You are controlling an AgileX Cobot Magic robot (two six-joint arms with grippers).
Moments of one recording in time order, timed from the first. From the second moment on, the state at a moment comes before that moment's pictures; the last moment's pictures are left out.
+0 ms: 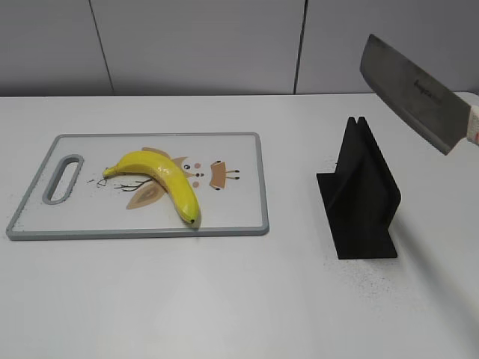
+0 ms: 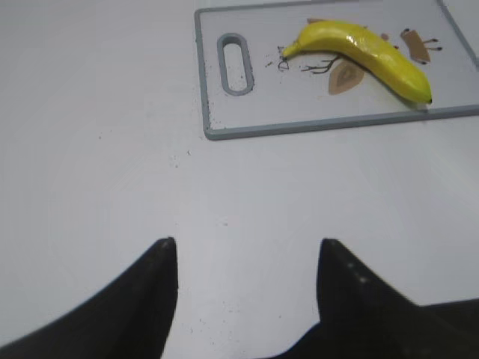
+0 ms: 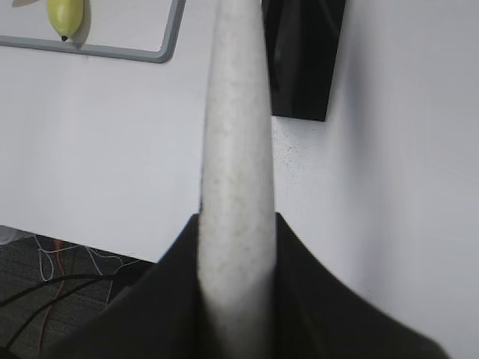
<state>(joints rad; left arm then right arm) -0.09 0.11 -0.61 -0.05 1.22 0.14 0.36 0.81 -0.76 0.14 0.95 0.18</state>
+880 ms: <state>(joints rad) -0.09 -0.01 -0.47 -0.06 1.09 0.14 0.36 0.97 -0.66 0.06 0.70 0.29</state>
